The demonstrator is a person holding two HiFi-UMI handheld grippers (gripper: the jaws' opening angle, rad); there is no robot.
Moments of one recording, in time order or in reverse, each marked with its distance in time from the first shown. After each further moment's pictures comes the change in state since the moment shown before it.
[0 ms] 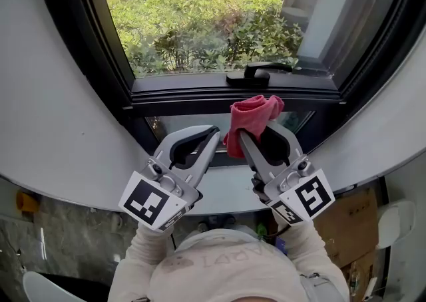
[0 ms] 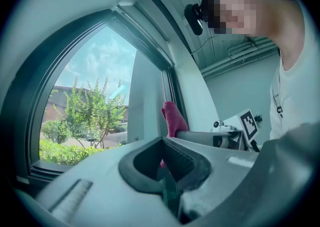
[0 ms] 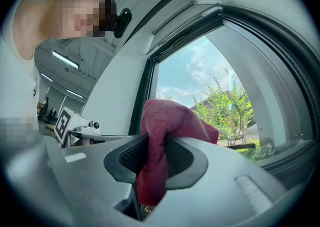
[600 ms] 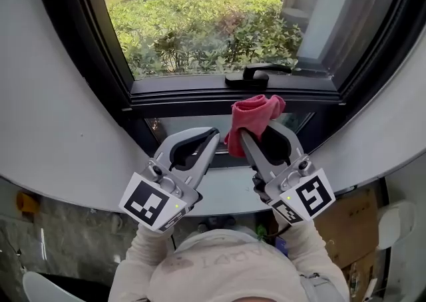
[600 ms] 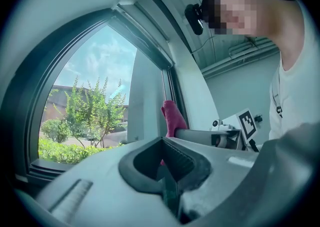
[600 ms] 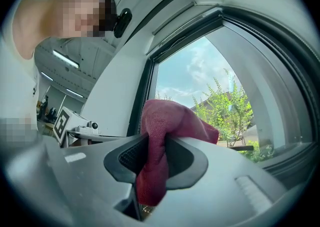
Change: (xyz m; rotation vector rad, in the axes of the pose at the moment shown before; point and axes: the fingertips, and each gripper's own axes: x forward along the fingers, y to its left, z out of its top) left arm 0.001 -0.002 -0.003 -0.005 0.003 0.000; right arm -0.001 -0.005 0.002 -0.009 -0.006 -0.005
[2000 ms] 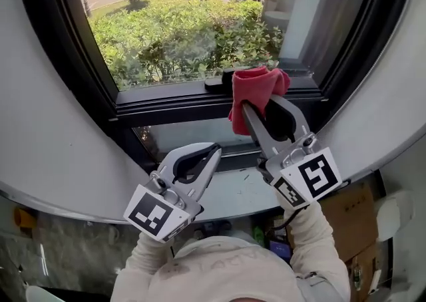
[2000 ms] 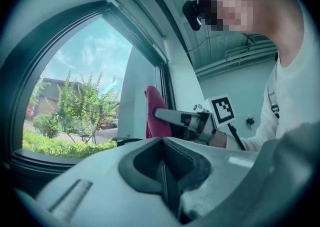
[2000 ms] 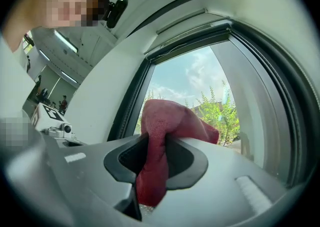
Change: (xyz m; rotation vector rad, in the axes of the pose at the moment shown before) left arm 0.016 -0.044 -0.008 -0.019 0.019 -0.090; right arm -0.005 -0.048 0.047 -0.150 0.011 -0.119
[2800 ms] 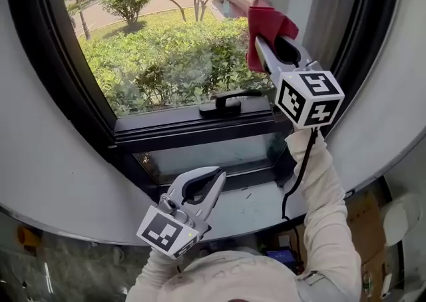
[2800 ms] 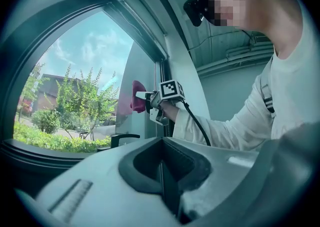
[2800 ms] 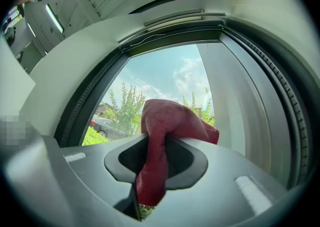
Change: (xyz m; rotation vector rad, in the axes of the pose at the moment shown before) left arm 0.022 -0.005 -0.017 -0.035 0.025 -0.013; right arm 0.090 -0.164 0.047 -0.075 0.025 -0.245
